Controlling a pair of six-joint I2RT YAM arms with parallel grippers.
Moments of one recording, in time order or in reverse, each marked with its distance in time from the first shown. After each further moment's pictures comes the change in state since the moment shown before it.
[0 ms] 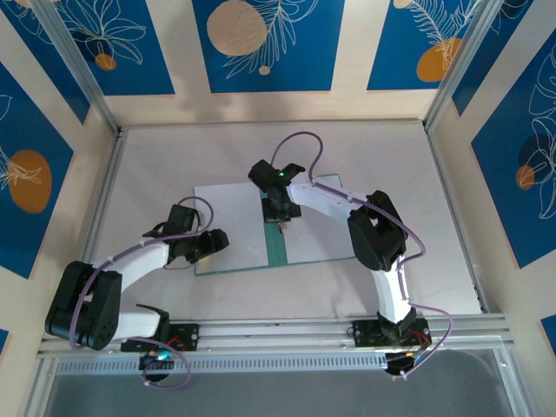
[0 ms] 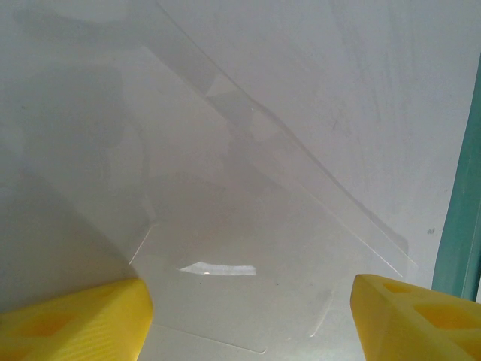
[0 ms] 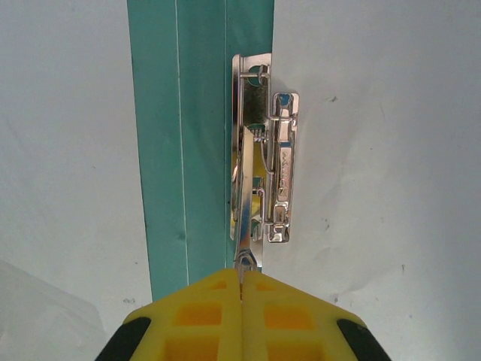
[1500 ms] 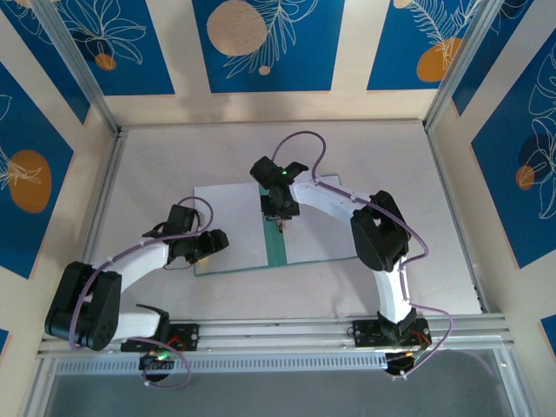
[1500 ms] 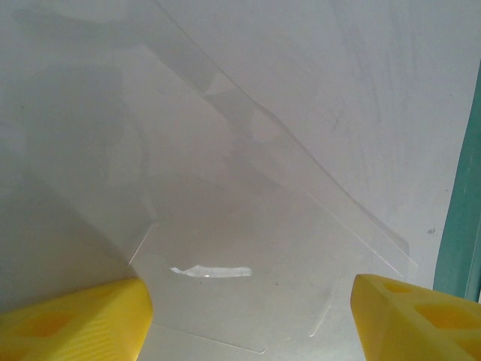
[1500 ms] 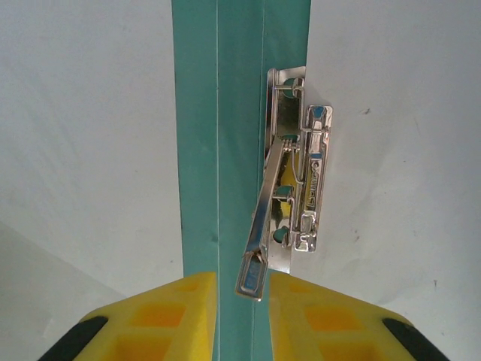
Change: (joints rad) left arm 0.000 -0.005 0.000 -0.008 -0.001 0.000; right arm -0.014 -0.015 -0.008 0.047 -0.072 -0.003
